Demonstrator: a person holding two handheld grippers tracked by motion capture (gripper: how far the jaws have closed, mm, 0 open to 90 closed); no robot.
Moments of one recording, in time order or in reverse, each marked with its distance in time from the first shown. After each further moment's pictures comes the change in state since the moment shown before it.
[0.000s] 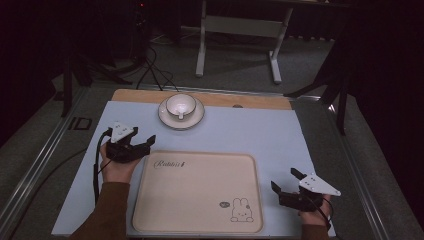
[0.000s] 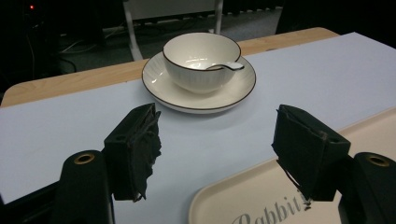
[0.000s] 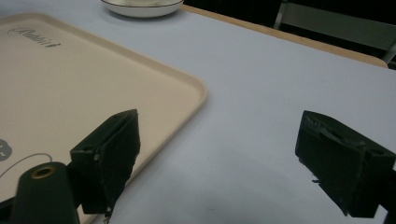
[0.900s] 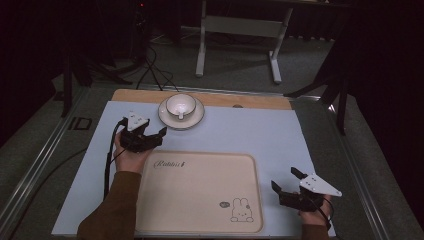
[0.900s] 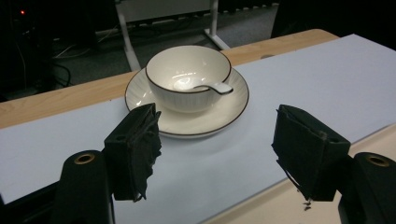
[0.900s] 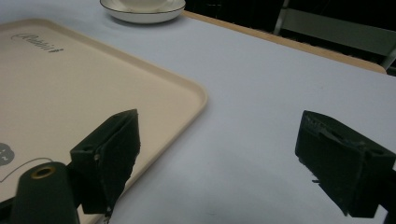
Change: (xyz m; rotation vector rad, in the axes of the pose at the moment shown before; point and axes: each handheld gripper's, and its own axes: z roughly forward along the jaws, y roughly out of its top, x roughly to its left) left arm -0.013 0.024 0.032 0.009 -0.010 0.027; right arm 0.000 0.001 -0.001 -0.022 0.003 -0.004
